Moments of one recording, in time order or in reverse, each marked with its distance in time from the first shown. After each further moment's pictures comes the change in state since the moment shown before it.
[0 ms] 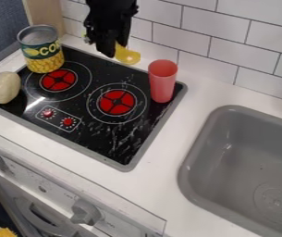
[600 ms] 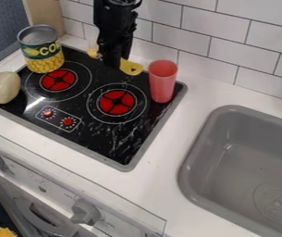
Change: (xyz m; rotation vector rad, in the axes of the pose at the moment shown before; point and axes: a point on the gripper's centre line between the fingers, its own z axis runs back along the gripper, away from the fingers) arm 0.006 -0.022 -0.050 0.063 -0.003 0.112
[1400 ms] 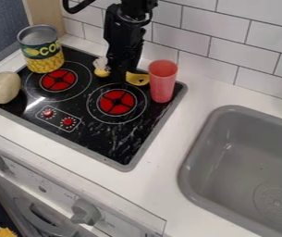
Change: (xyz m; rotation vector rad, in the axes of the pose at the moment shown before) arm -0.014 -0.002 -0.020 0.043 -0.010 -0.039
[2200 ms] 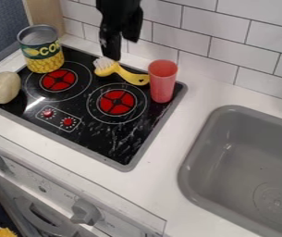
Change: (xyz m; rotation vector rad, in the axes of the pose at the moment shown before) arm 0.014 0.002 0.056 -0.120 0.036 0.046
